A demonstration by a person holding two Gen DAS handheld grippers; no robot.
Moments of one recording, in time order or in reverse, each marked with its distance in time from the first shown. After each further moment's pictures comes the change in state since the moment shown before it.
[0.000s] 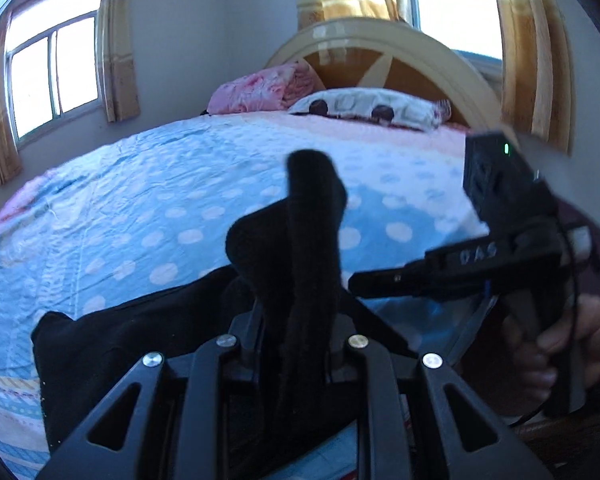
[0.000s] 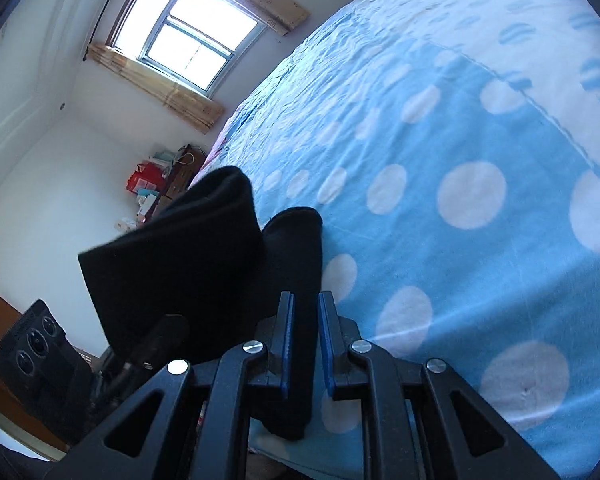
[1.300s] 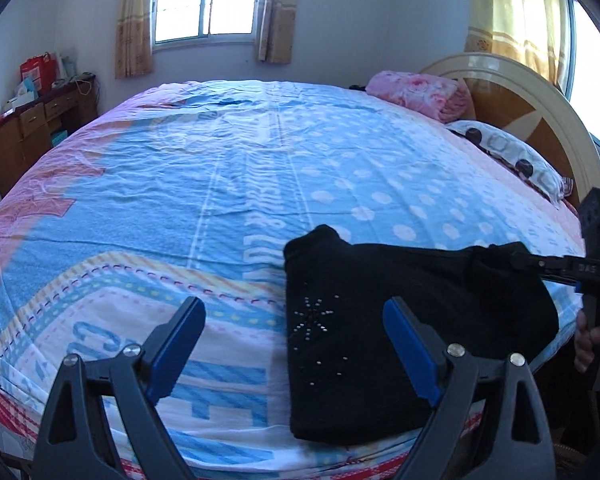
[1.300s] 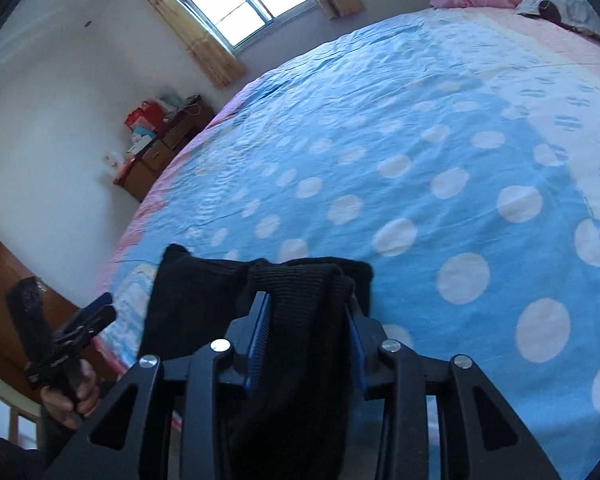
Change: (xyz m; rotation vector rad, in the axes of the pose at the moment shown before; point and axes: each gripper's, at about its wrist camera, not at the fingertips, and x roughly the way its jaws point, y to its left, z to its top) left arm -0.089 0.176 -0.062 -0.462 0.084 0.302; right arm 0.036 0.072 0.034 -0.298 0.091 -0.102
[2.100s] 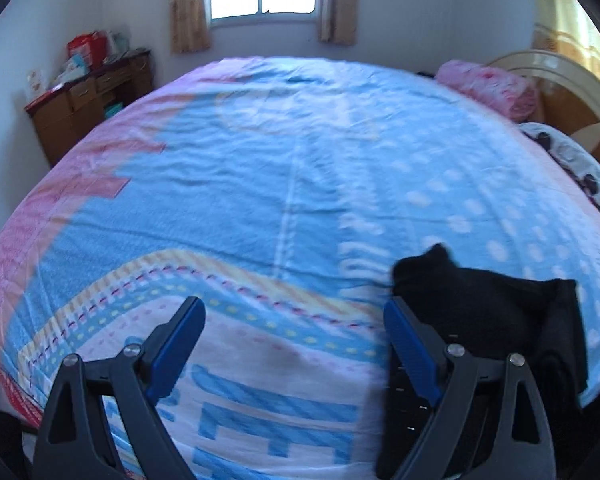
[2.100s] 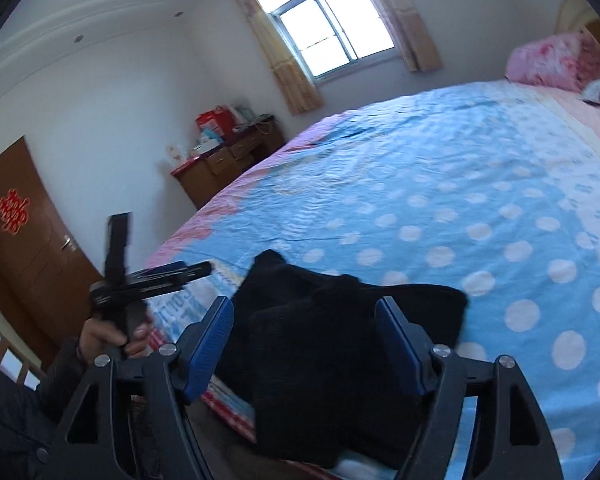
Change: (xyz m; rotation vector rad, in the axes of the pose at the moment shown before) left arm 0.042 0.048 0.020 -0.108 0.102 0.226; right arm -0.038 0.089 -0.033 -0.264 -0.150 0.132
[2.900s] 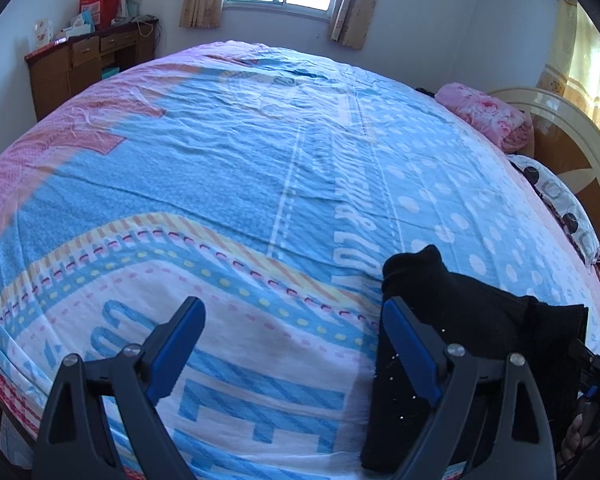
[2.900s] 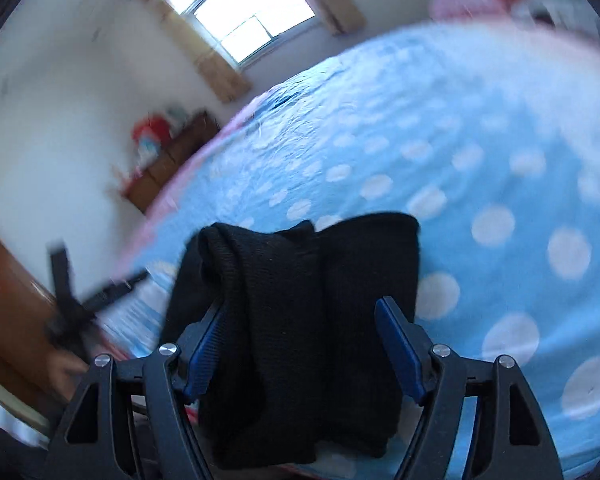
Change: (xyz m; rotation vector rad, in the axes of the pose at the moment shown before) left arm -0.005 0.017 -0.011 -0.128 0.009 -0.137; right arm 0.018 -0.079 -0.032 0.360 0.050 -0.093
